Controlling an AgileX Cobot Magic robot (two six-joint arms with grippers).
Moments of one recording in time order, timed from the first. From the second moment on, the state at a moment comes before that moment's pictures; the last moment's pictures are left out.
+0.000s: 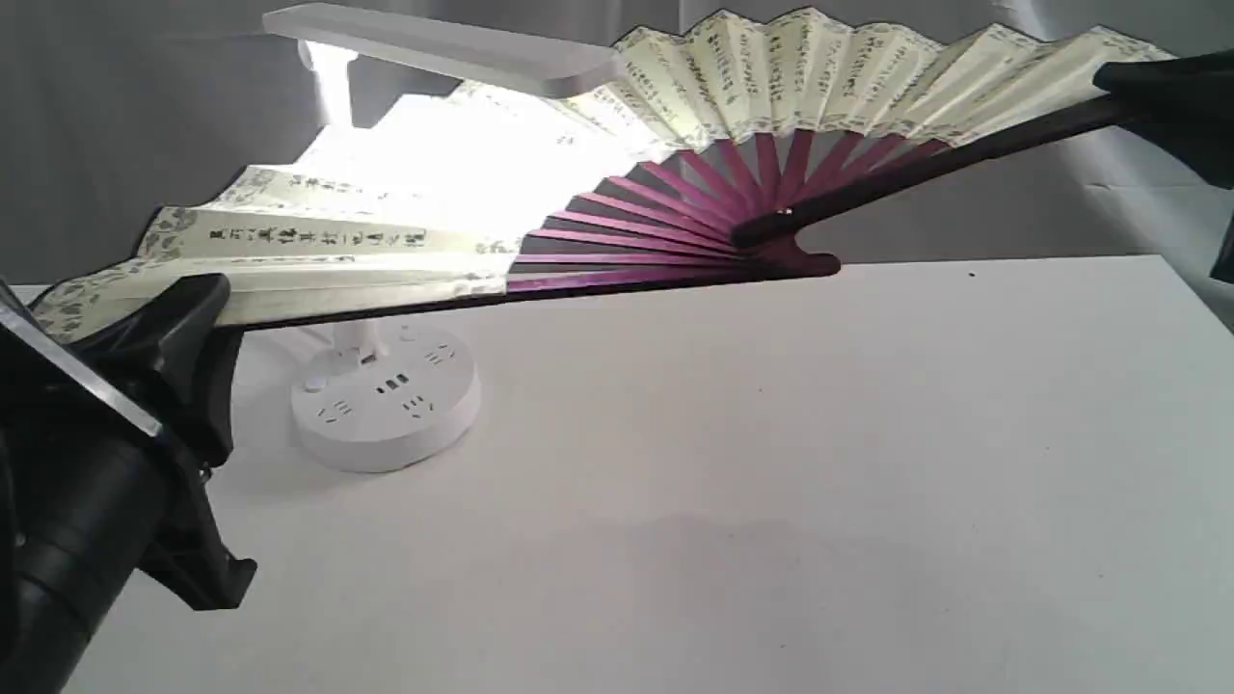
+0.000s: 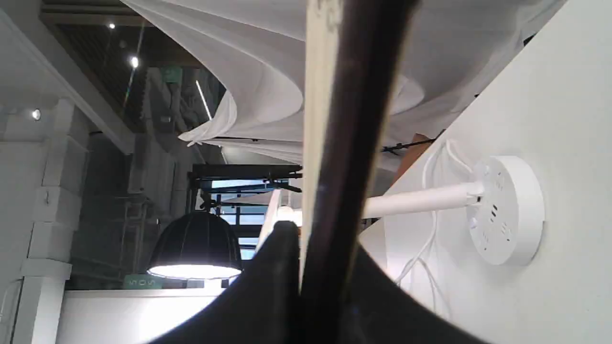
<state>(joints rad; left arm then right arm) -0.97 1.28 -0.41 -1.00 -1.12 -1.17 -0.43 1.75 -1.17 1.64 1.29 -0.55</state>
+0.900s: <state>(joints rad) -0.97 1.25 -0.41 -1.03 -1.10 -1.13 -0.42 1.75 -1.17 1.64 1.29 -0.55</state>
